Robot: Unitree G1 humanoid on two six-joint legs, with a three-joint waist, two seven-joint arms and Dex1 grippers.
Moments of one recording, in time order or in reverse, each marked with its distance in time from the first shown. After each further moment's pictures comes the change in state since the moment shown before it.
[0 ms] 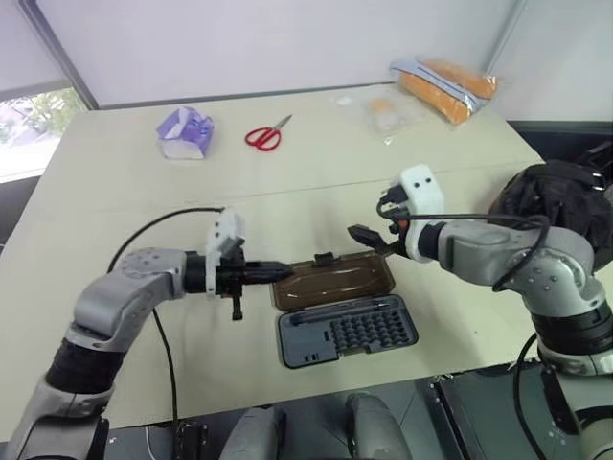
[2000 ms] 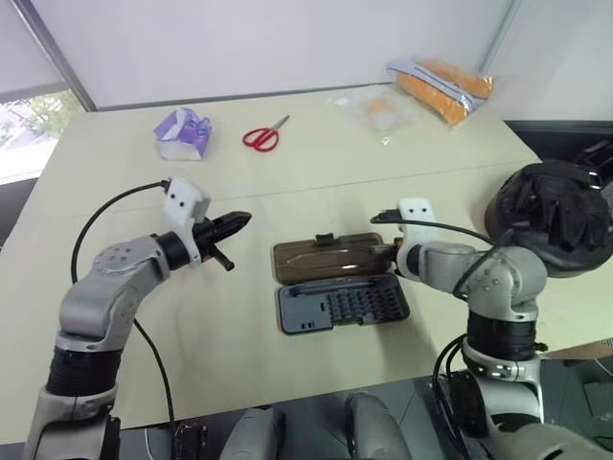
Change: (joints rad) left arm 0.026 -0.091 0.259 -0.020 0.066 -0.007 0.462; right arm 0.047 0.454 -0.321 0.090 -0.312 0.478 -0.250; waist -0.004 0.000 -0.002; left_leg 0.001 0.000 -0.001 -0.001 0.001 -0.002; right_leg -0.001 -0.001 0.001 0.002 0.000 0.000
